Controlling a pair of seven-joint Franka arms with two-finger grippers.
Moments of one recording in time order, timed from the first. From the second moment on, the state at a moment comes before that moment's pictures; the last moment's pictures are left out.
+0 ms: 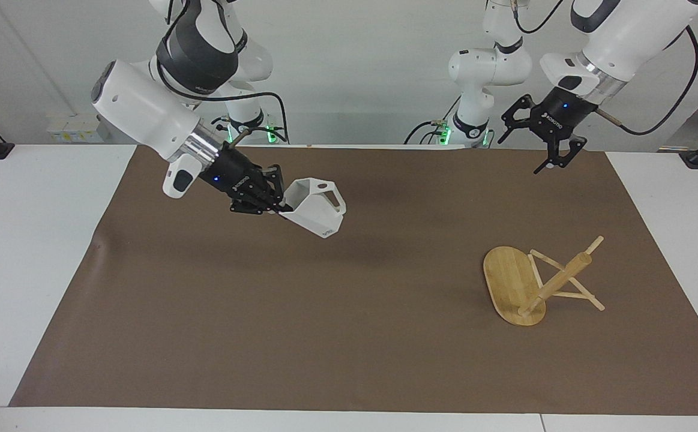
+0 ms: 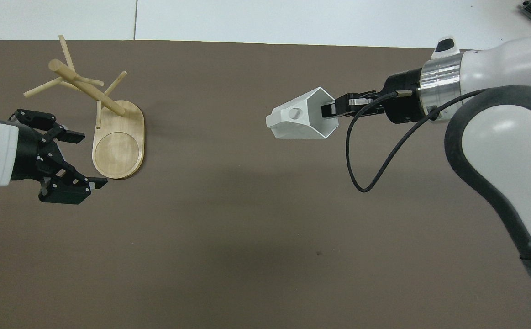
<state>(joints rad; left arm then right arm) -0.13 -0.16 -0.03 -1.81 -0.37 1.76 0.99 -0.06 0.18 0.29 -1.61 0.72 1.97 -0.17</state>
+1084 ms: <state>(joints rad) -0.23 -0.18 -0.02 -1.94 -0.57 1.89 1.39 0.11 0.19 0.37 -1.57 1.03 2.22 -0.10</state>
